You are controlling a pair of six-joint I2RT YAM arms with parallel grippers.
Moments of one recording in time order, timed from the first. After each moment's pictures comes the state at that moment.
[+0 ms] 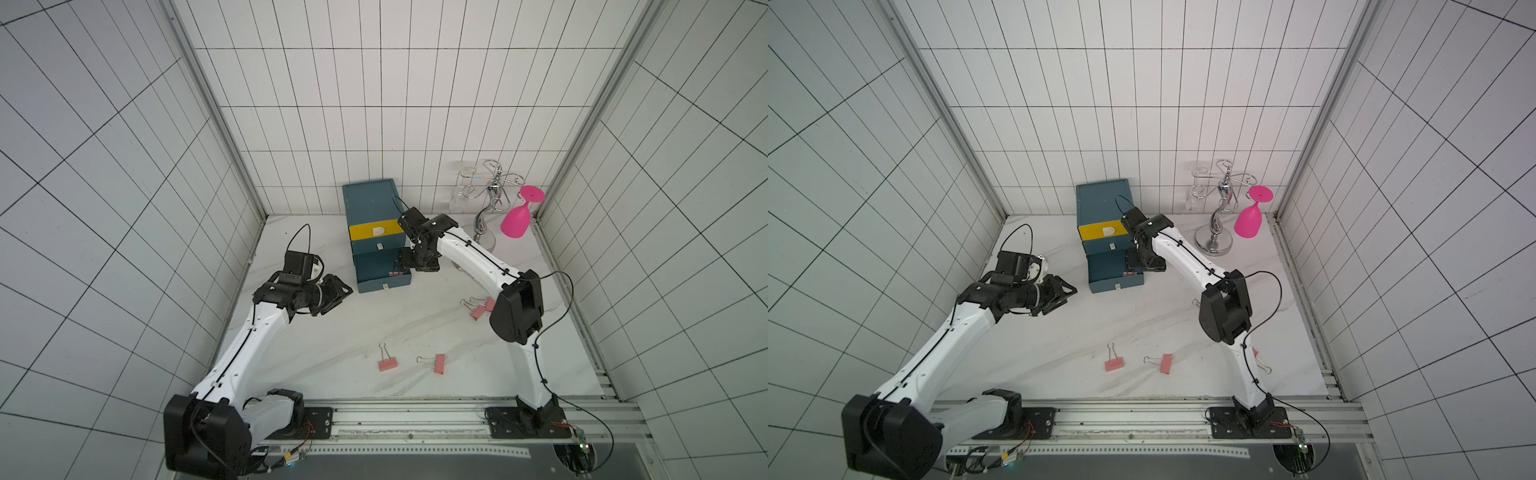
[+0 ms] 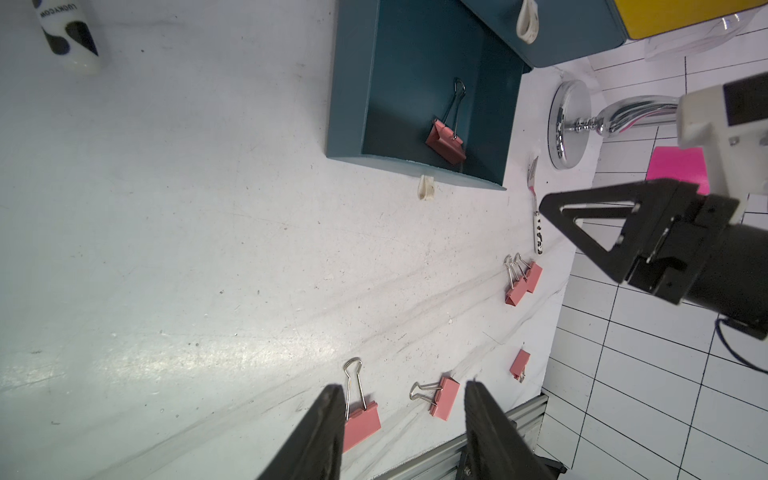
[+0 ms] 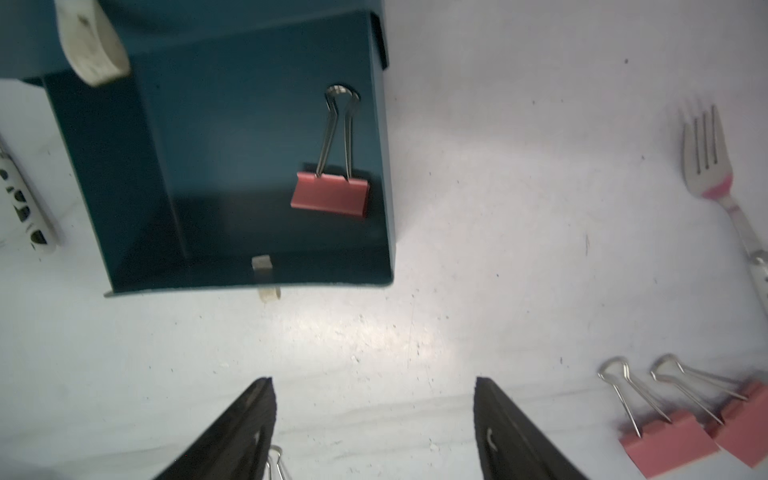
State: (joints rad) left arm -0.16 1.16 0.94 -0.74 0.49 -0.74; right arm 0.75 2.10 2.02 -1.20 0.01 0.52
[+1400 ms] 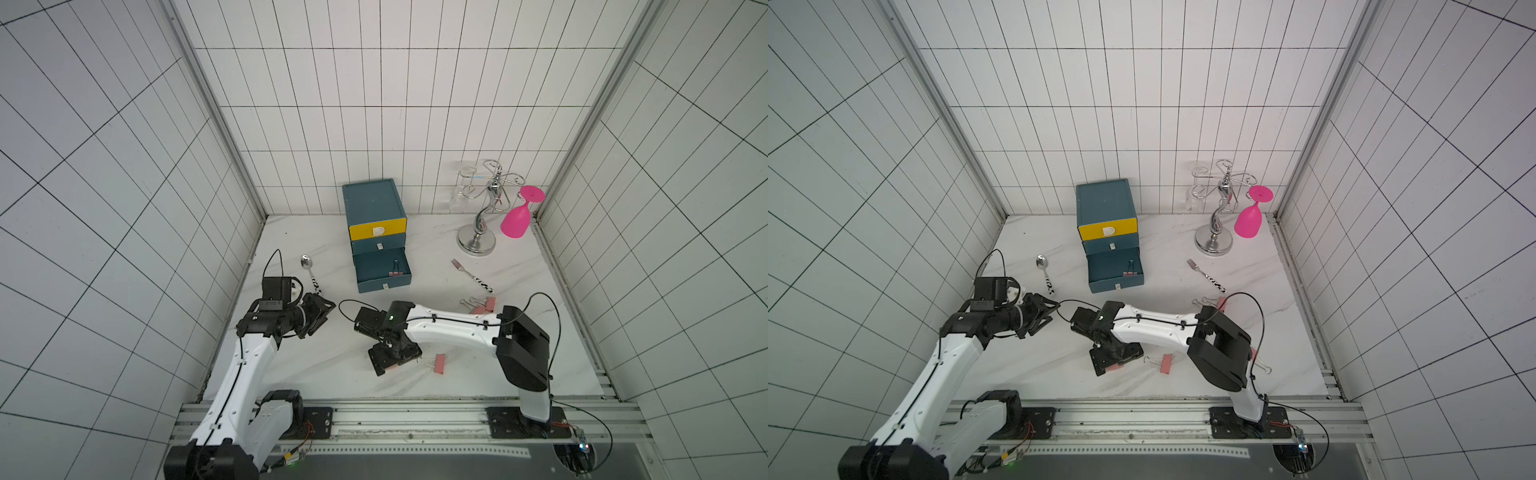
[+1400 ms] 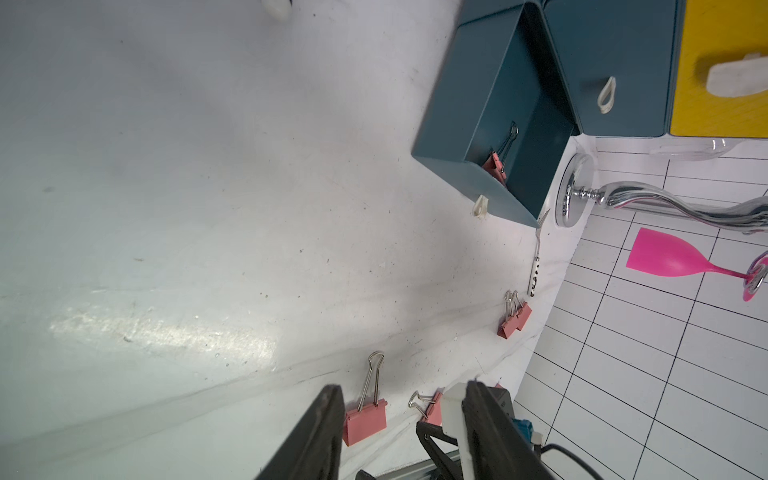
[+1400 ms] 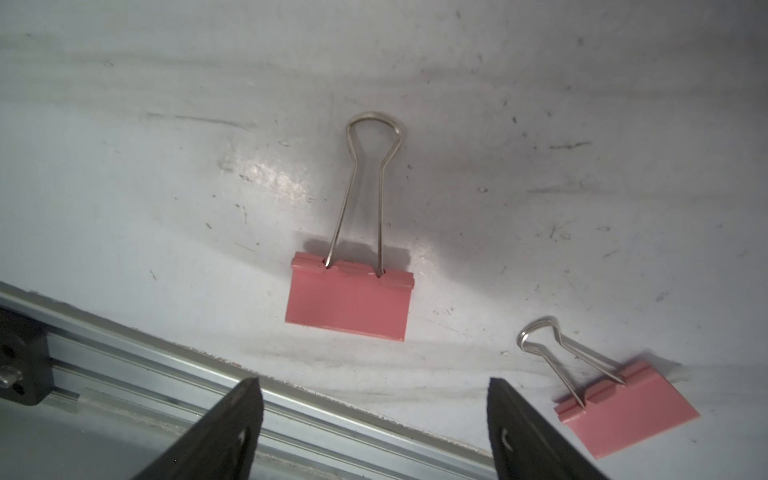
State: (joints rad) left arm 0.02 0.94 0.72 -0.75 0.54 -0.86; right arm 1.30 1.96 1.50 -1.08 -0.05 0.74
